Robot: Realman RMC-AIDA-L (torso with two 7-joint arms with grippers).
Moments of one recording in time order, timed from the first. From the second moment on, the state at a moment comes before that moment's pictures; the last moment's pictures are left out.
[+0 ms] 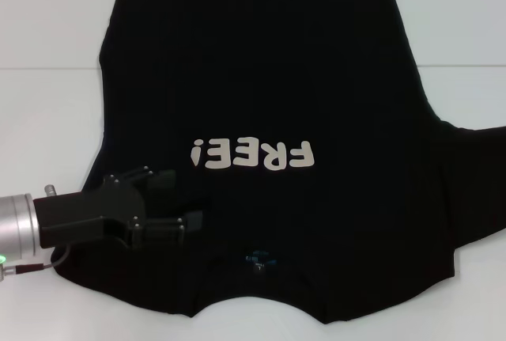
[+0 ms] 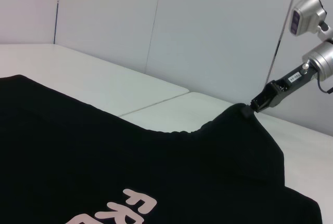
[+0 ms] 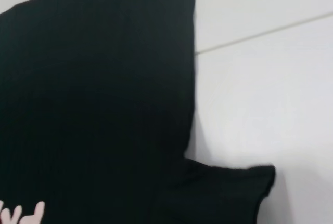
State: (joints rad) left arm -0.47 -2.08 0.65 0.63 1.99 1.53 -1.28; right arm 0.64 1.90 -0.52 -0.75 -2.50 -1.26 2.40
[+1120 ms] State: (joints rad) left arm -0.47 -2.08 0.65 0.63 1.99 1.52 -1.29; right arm 0.73 1.93 -0.50 -0.77 -2.50 -1.32 2.32
